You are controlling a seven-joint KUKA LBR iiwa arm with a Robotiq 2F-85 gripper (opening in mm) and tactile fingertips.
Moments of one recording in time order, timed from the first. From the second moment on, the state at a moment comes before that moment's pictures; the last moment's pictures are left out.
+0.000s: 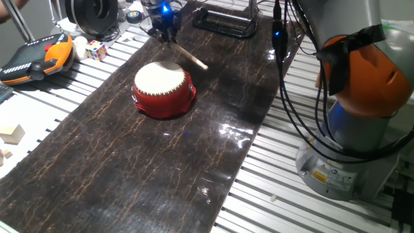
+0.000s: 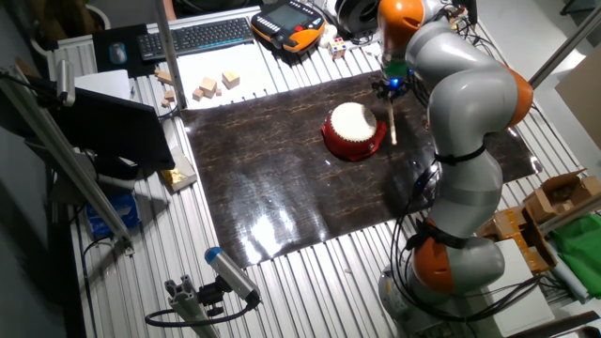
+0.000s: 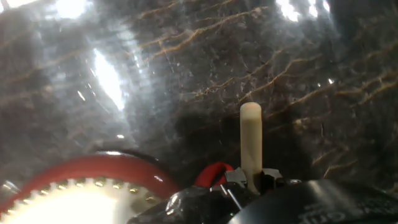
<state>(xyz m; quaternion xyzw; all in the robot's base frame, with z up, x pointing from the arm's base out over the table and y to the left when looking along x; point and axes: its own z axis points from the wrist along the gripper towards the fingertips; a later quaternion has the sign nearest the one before) 0.612 -0.167 0.146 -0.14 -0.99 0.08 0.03</state>
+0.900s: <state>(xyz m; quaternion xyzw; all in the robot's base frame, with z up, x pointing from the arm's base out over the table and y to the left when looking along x) 0.606 -0.181 0.104 -0.12 -0.99 0.06 0.04</state>
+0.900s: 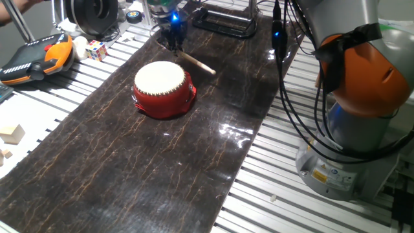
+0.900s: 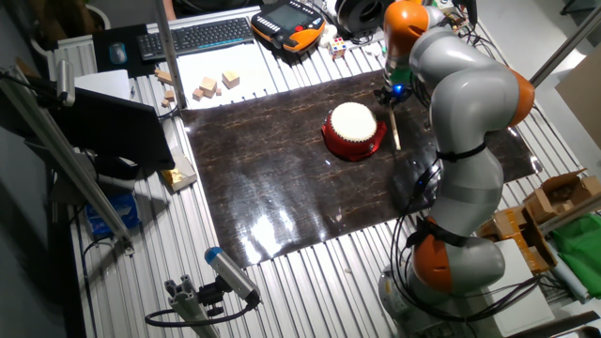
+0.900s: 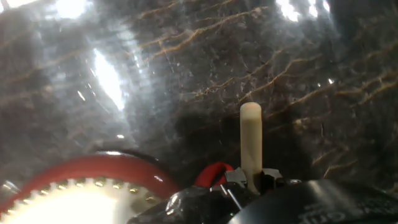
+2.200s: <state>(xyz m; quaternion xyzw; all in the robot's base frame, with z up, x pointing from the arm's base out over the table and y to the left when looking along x) 0.604 -0.188 0.046 -0.10 -0.99 0.05 0.03</state>
